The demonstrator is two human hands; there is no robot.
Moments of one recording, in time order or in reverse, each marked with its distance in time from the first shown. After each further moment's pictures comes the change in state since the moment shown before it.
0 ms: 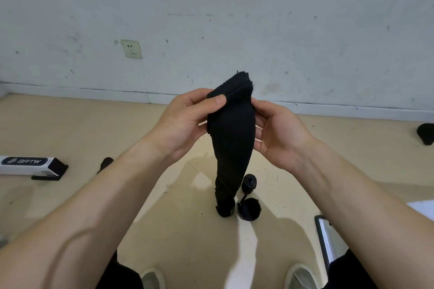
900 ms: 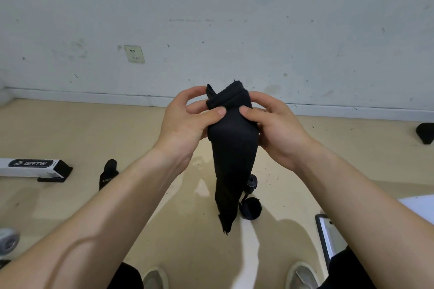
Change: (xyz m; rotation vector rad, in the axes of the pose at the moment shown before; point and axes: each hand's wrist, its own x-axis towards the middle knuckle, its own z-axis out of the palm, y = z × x) left_hand -0.019 -0.003 0.015 0.012 0.282 0.030; right_hand -0.019 0.000 0.003 -0.302 -0.106 -0.309
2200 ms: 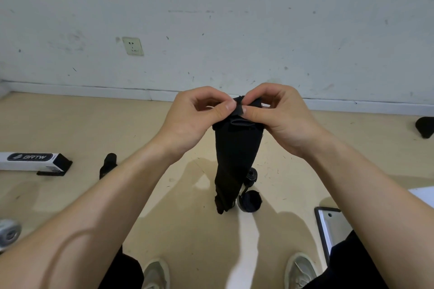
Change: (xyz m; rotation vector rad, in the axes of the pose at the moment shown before) left_hand 0.002 -0.003 -0.010 0.264 -0.271 0.253; right_hand 0.003 0.001 -0.012 -0.105 -0.074 -0.225
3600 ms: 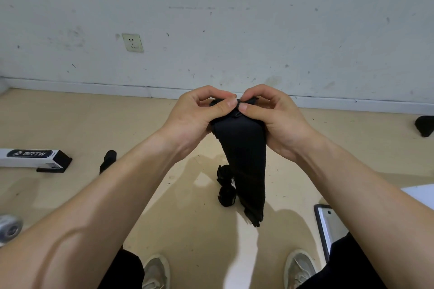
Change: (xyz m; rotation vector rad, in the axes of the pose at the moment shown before) left_hand 0.002 -0.001 0.005 -0.265 0.017 -0.236; right_hand -0.002 0.014 0.011 0.231 0.030 0.130
